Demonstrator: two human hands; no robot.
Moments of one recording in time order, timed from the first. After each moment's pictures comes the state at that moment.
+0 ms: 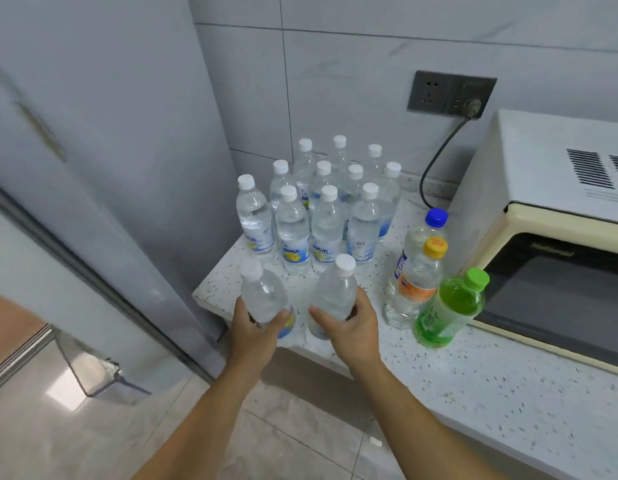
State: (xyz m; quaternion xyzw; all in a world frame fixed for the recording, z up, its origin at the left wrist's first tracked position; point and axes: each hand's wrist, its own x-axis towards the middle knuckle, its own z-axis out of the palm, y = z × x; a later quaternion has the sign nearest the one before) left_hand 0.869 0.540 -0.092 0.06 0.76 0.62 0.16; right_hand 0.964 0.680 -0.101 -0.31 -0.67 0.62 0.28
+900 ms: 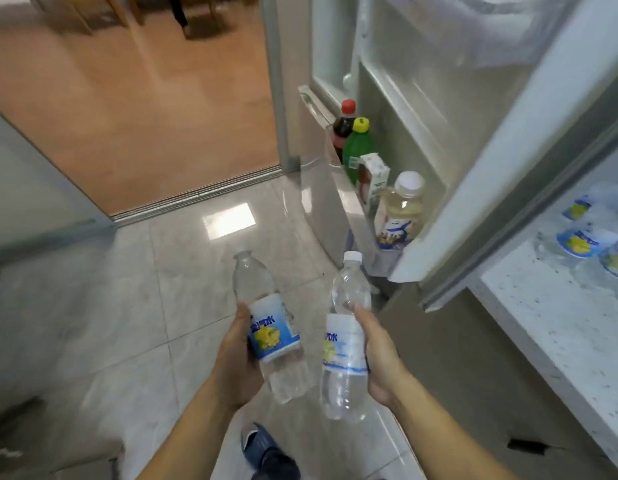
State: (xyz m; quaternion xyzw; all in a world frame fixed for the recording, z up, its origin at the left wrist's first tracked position) left_hand 0.967 0.156 -0.121 -0.30 0.41 0.84 0.16; right_hand 0.949 0.366 -0.127 -0.25 -0.51 0.78 -0.25
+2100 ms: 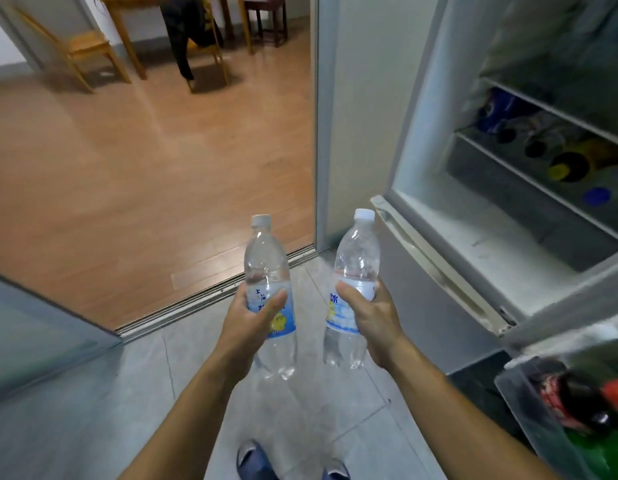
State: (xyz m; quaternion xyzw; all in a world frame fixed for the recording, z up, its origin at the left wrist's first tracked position) left_hand 0.414 -0.126 -0.075 -0.19 0.66 0.72 0.09; right_hand 0.396 0.077 -0.092 -0.15 -0.61 0.77 -0.08
